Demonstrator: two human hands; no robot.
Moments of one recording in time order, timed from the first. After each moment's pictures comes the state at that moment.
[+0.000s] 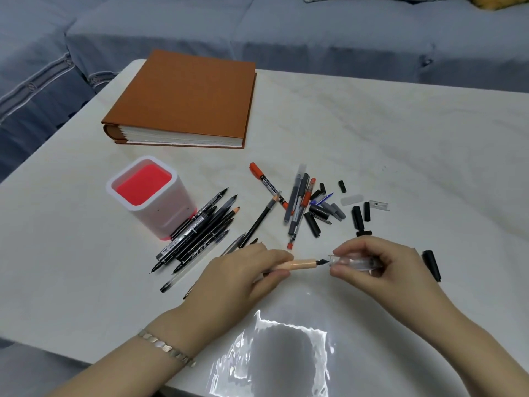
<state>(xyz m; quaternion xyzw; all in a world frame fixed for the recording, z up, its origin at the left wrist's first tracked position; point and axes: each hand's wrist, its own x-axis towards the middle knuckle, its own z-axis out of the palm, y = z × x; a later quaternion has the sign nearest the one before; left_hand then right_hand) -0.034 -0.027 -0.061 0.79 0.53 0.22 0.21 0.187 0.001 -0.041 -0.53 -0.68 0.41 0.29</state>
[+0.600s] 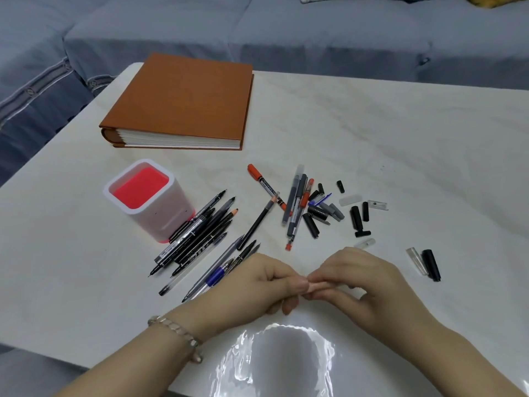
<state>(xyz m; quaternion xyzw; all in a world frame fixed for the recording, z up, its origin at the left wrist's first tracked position) -0.011 -0.019 -0.041 0.55 0.48 0.23 0.64 0.175 -0.006 -0.053 -0.34 -0.83 0.29 0.32</state>
